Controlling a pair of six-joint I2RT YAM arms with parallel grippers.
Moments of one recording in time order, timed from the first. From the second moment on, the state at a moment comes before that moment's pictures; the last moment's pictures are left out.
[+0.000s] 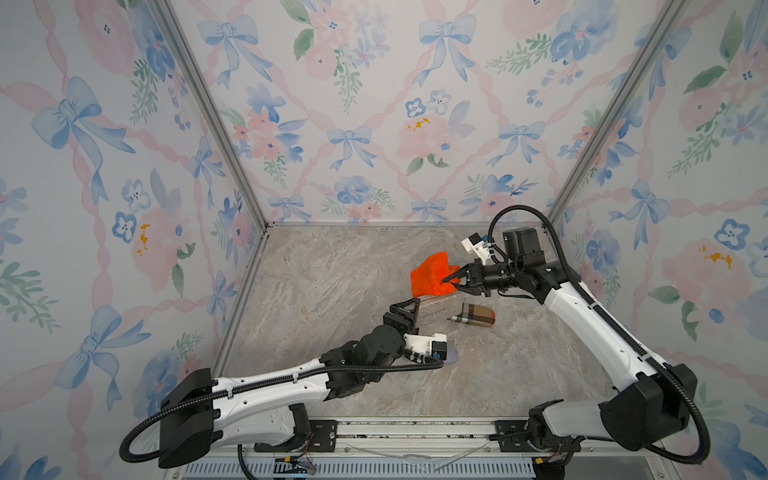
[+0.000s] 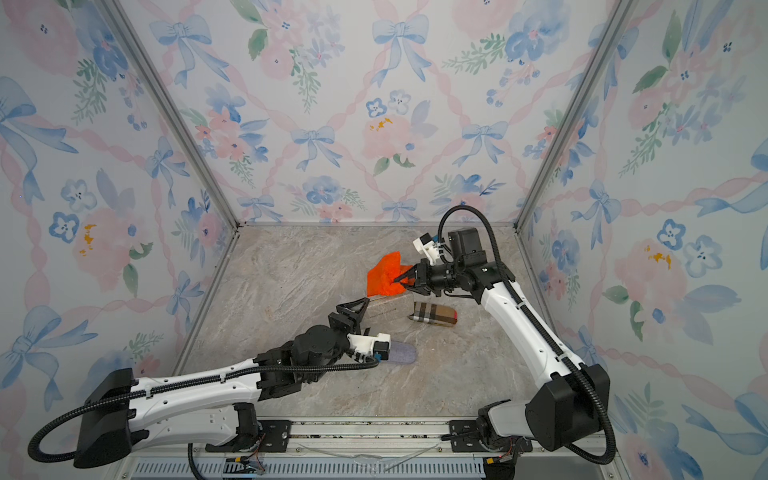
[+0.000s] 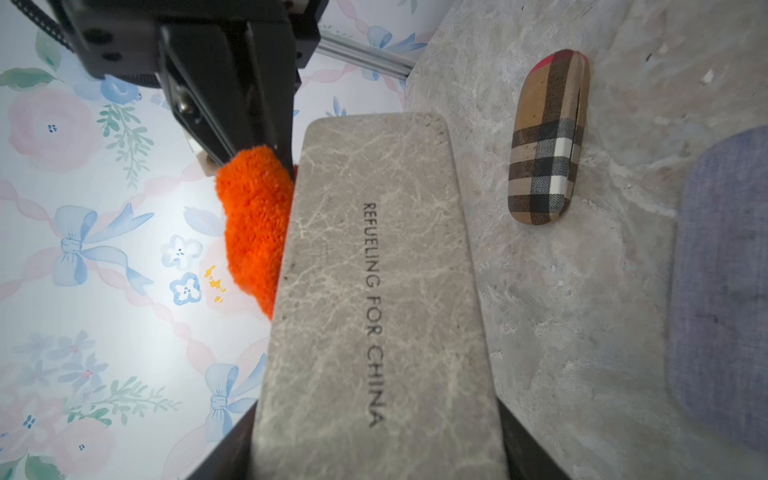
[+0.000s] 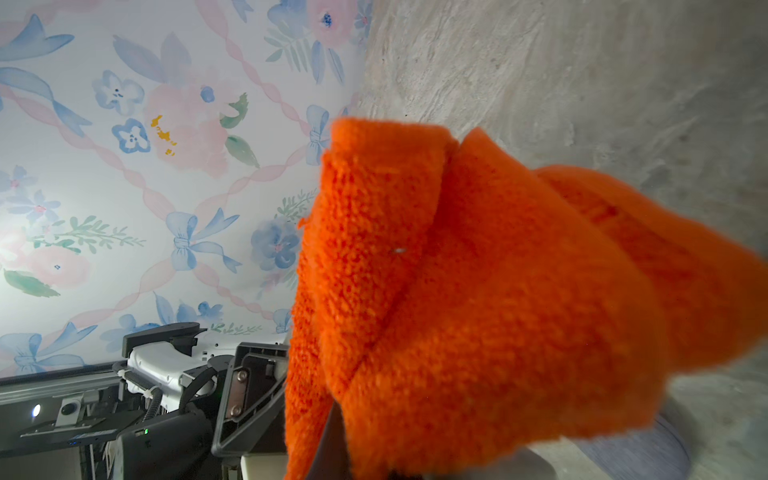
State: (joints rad) left arm -1.16 1.12 0.67 0.21 -0.56 1.21; right arm 0.30 1.37 1.27 -0.72 -0.91 0.55
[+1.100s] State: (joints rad) left arm -1.11 1.11 0.66 0.14 -0.58 1.18; right arm 0.43 1.42 1.27 -0.69 -0.90 0.47
